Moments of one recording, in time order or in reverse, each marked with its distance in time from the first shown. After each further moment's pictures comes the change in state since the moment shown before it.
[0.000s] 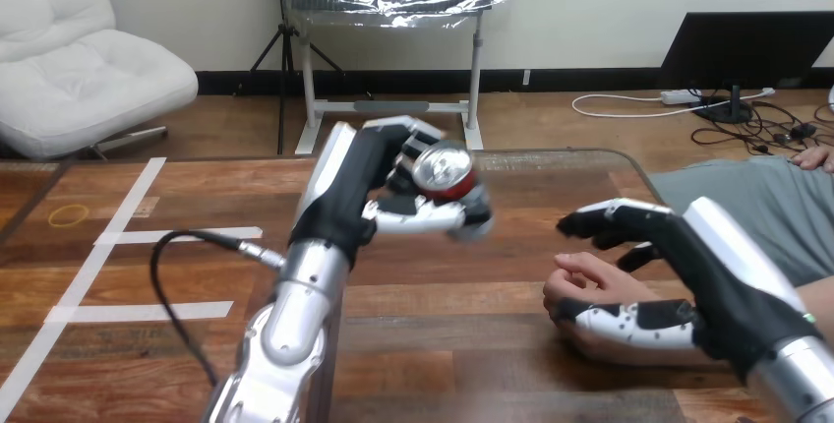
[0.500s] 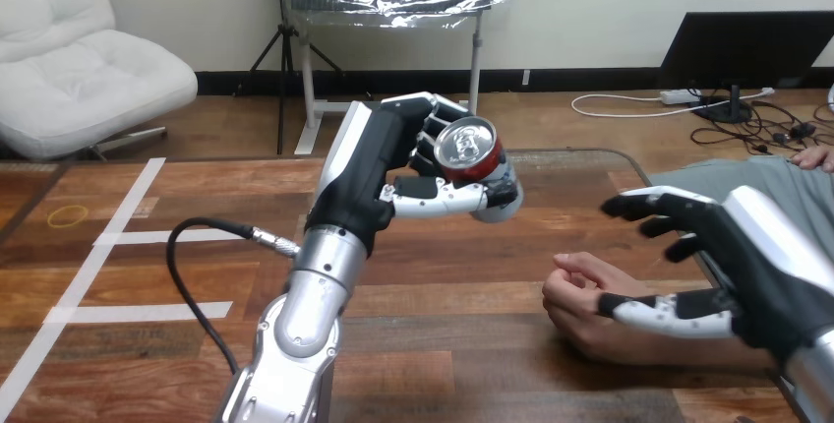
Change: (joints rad) left arm -0.001 -0.050 -0.002 -0.065 -0.011 0.020 -0.011; right arm -0.009 -0.062 -0.068 -0.001 -0.017 0.042 0.022
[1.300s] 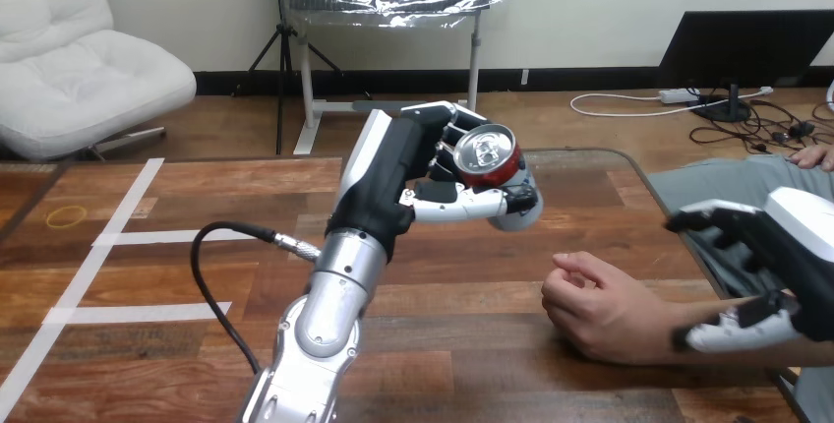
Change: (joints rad) left arm 0.000 -0.050 -0.014 -0.007 0.003 0.063 -0.015; right arm -0.039 -0.243 -0.035 0.066 -0.090 0.078 0.151
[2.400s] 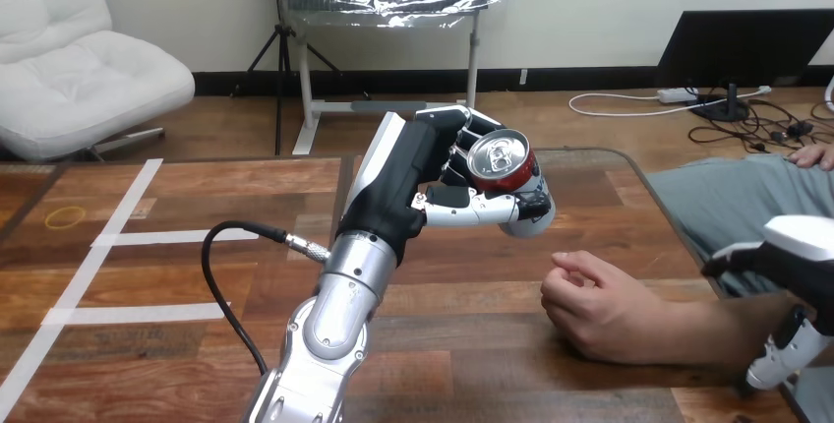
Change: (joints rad) left arm 0.000 -0.002 -0.022 0.001 0.001 0.000 -0.005; right arm -0.184 -0.218 0.158 0.215 -0.133 -0.015 0.254
